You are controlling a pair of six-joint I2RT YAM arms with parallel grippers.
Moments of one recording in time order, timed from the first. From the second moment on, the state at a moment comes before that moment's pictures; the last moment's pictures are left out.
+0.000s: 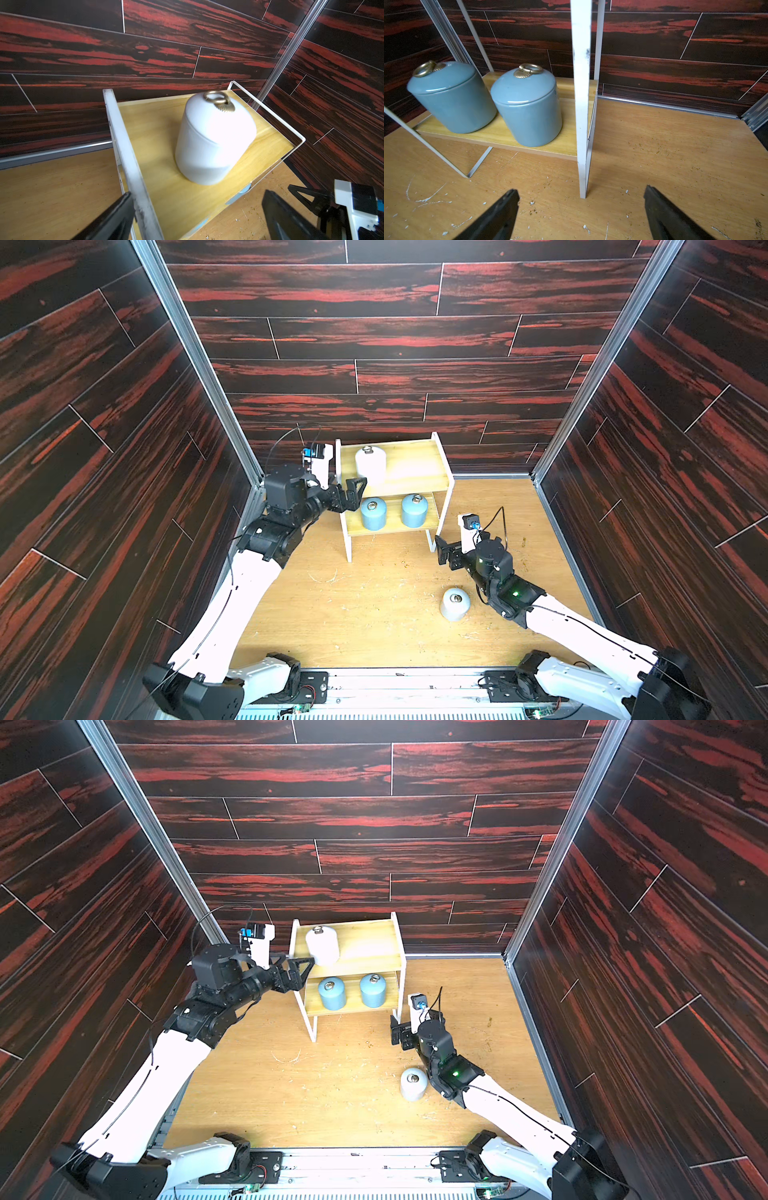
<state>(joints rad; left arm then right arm) -0.31 1.24 1.38 -0.37 0.25 -0.21 0.69 1.07 0.63 0.14 0.33 0.12</state>
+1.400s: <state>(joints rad) -0.51 1.51 1.55 -0.28 -0.18 -0.17 0.61 1.10 0.63 0.12 0.21 0.12</state>
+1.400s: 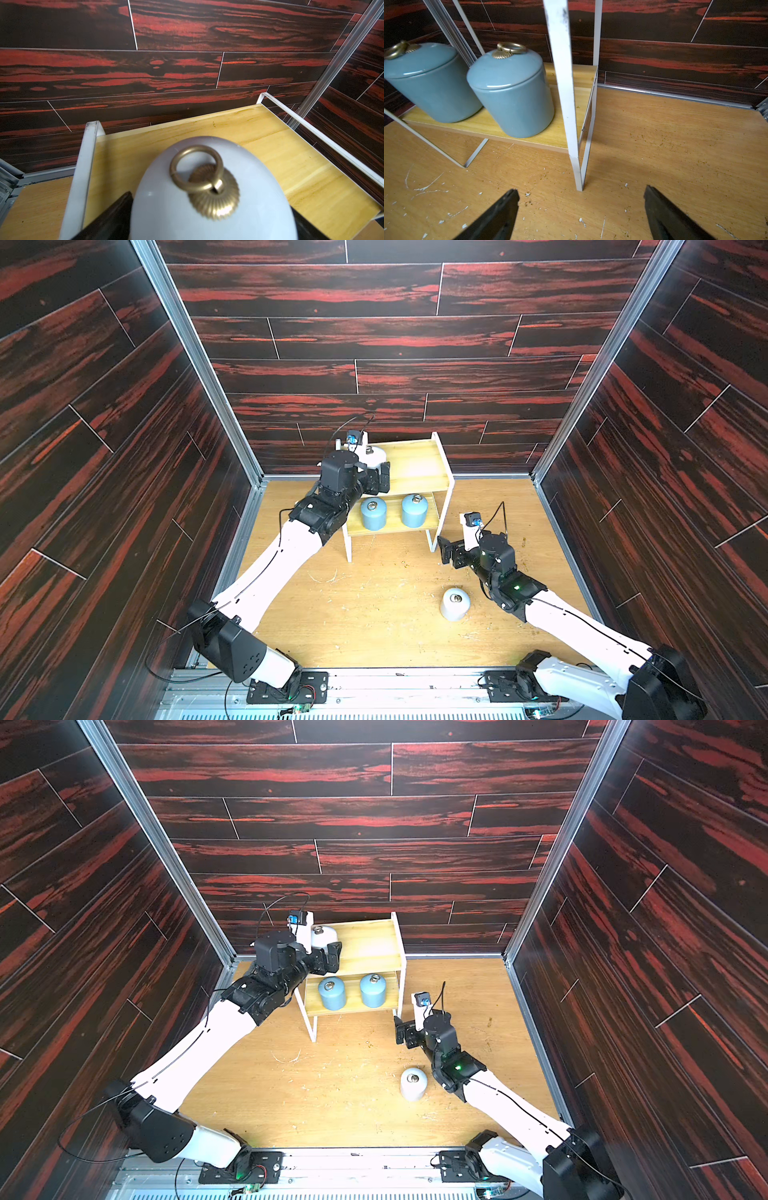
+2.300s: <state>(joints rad) -0.52 1.55 1.55 -0.20 -0.18 -0.18 0.59 1.10 0.62 0.12 0.18 0.12</state>
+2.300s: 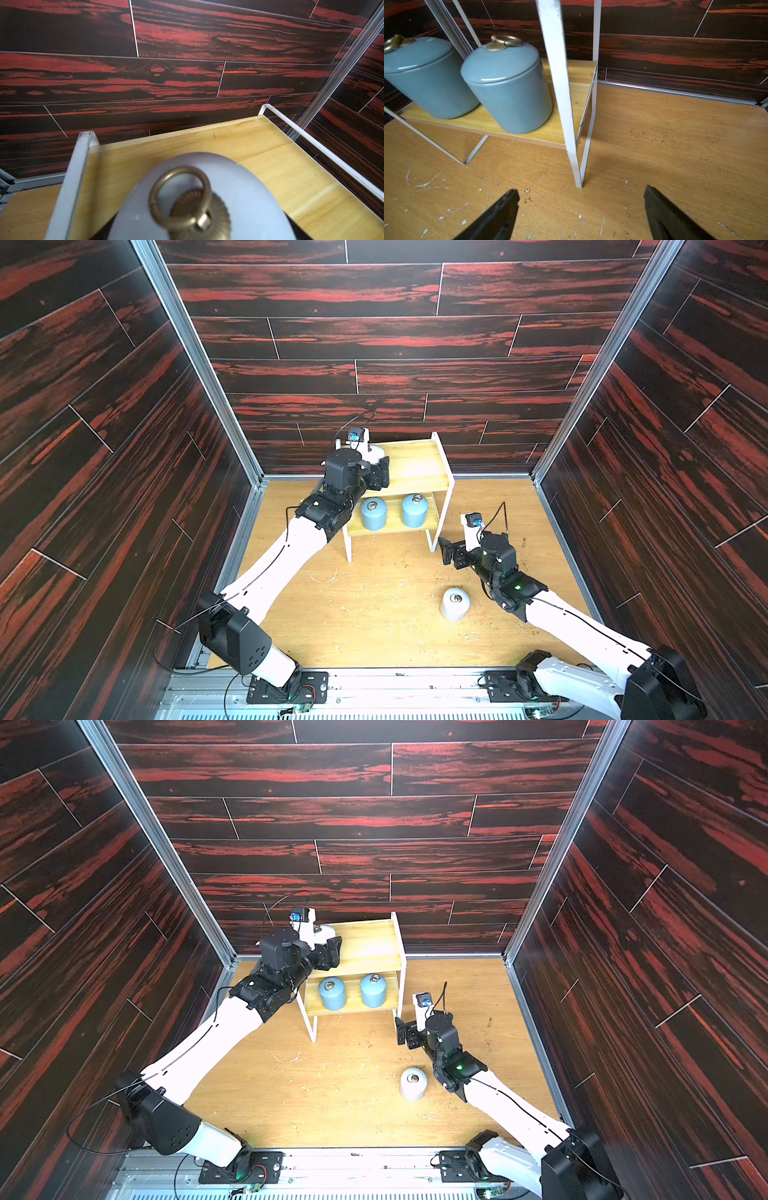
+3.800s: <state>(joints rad) -0.90 1.23 1.05 -0.15 -0.07 -0.14 0.42 1.10 0.79 0.06 0.17 0.12</state>
